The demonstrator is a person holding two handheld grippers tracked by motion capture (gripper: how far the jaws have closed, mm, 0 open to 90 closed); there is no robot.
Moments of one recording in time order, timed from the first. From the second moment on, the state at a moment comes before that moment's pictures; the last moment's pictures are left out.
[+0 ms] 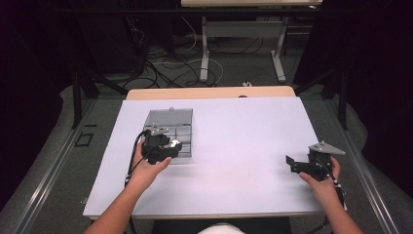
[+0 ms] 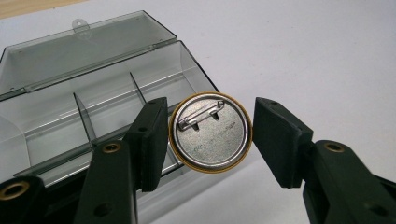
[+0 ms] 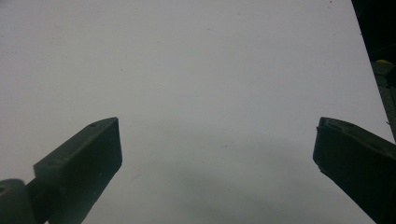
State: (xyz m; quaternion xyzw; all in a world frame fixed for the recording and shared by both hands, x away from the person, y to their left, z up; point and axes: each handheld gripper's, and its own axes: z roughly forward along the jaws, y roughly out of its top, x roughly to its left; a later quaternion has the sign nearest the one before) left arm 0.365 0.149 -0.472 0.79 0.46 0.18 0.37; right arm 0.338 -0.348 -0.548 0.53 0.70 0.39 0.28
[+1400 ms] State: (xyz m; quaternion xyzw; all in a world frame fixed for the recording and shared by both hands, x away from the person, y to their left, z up) left arm 0.406 0.137 -0.490 0.77 0.53 0.12 0.33; right arm 0.338 -0.348 -0.548 0.53 0.70 0.39 0.27
